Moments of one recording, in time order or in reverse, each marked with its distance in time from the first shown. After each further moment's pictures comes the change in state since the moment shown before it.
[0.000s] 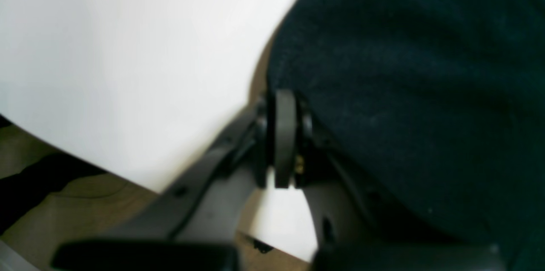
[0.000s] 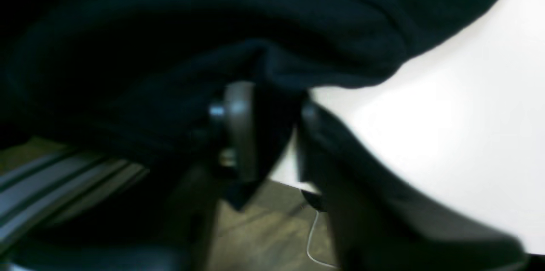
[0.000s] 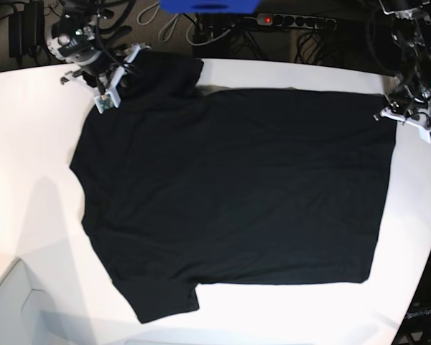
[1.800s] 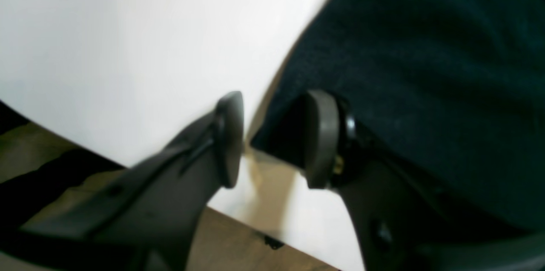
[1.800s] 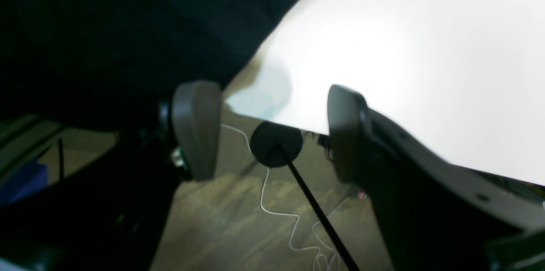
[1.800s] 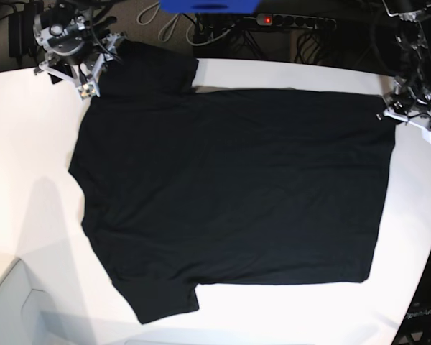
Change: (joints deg) left arm -0.4 -1.4 0.4 -1.0 0.9 0.0 0.7; right arm -2.3 -0.3 4.8 7.5 -10.6 0.5 -0.7
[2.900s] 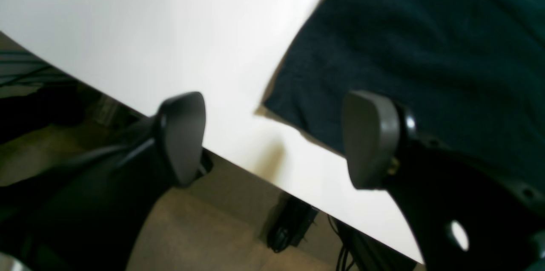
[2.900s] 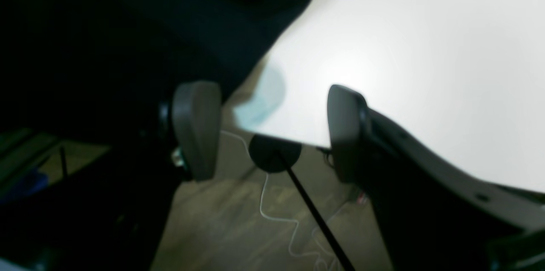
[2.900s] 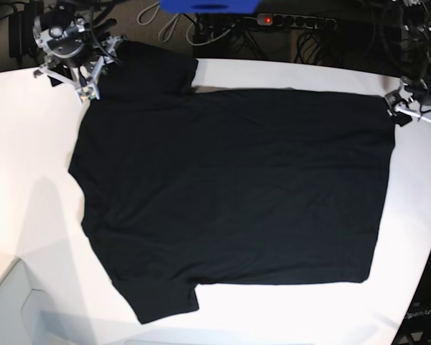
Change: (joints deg) left arm 4.7 1.3 -6.8 14.9 -0.8 0.0 7.1; right arm 0.7 0.0 0.0 0.0 0.0 0.0 0.0
